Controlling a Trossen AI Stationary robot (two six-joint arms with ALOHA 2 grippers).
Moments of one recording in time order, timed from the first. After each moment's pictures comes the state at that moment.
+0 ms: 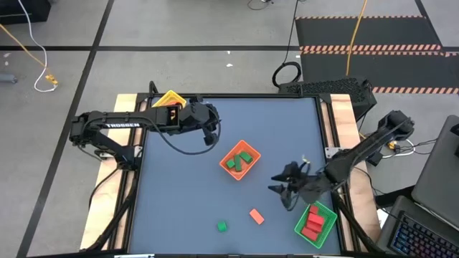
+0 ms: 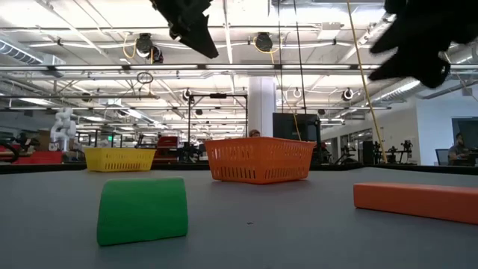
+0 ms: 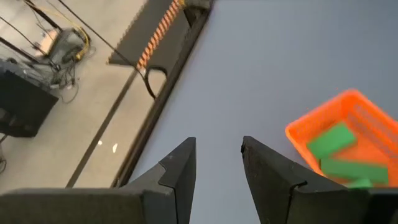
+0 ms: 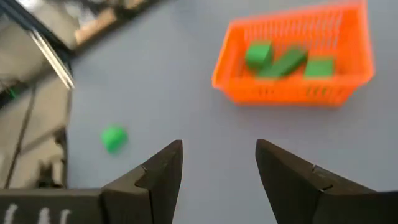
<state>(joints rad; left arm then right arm) 0.13 1.44 1.29 -0.55 -0.39 0.07 0.63 1.16 0.58 -0.14 0.60 1.00</state>
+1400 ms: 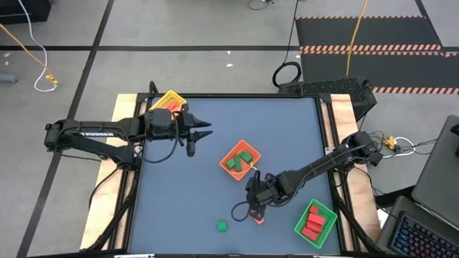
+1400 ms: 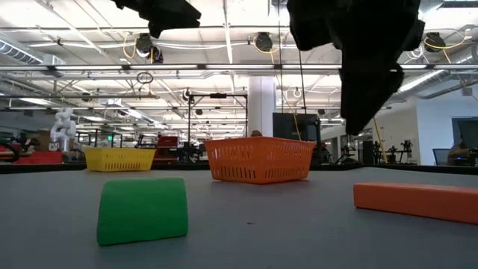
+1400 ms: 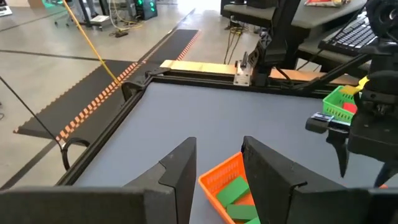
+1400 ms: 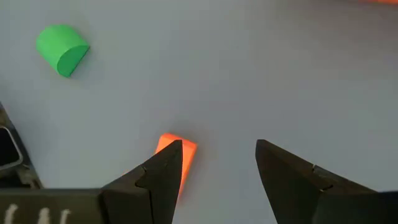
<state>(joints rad) 0.10 1.06 0.87 -0.08 -0.10 -0.01 0.43 1.77 1.24 -0.68 0.04 0.97</state>
